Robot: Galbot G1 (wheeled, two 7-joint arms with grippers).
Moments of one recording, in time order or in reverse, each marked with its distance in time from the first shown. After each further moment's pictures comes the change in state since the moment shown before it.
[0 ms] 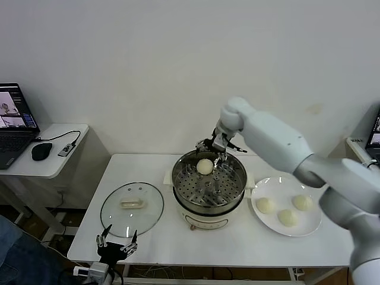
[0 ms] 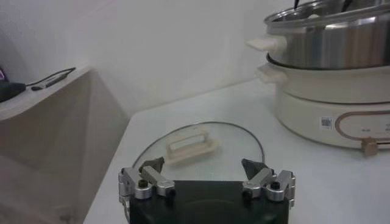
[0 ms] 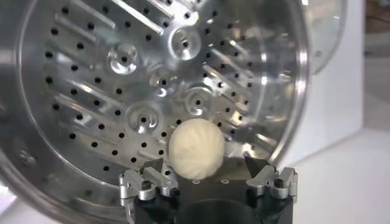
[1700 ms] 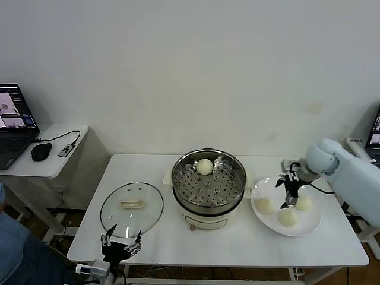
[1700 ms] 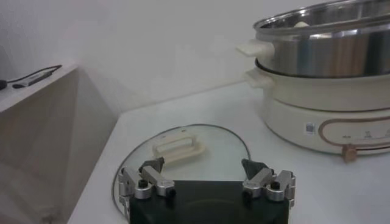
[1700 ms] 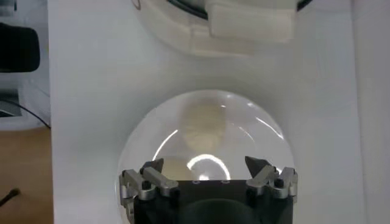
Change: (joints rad) left arm -0.017 0.013 0.014 0.017 -0.038 0.025 0.016; right arm -0.416 -0.432 0.197 0.203 0.081 -0.639 -0.044
